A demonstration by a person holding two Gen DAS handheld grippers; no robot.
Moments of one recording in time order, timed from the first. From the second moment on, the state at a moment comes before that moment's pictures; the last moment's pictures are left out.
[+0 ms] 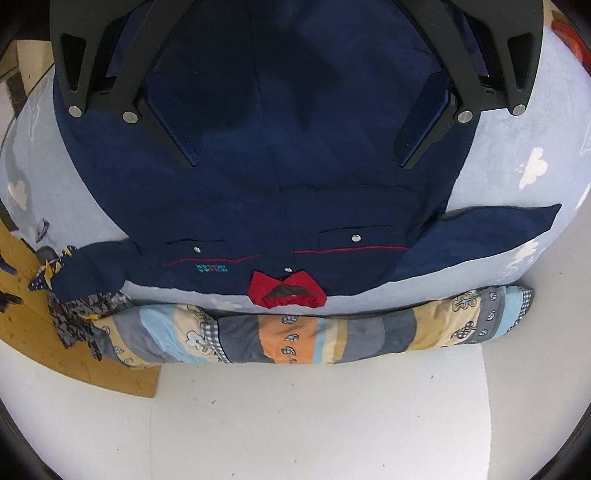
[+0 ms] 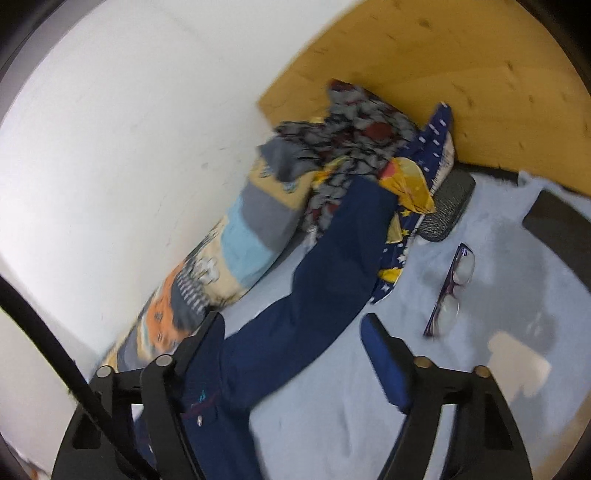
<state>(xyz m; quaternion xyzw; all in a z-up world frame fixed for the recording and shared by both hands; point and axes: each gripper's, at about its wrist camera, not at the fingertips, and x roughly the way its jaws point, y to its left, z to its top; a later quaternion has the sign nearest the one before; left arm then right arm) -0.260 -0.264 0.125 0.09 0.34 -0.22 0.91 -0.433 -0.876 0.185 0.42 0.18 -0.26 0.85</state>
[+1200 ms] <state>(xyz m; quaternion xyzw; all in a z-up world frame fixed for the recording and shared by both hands) -0.213 -0.247 0.119 0.06 0.35 -0.15 0.92 -0.294 -0.956 0.201 0.33 0.21 -0.36 0.85</state>
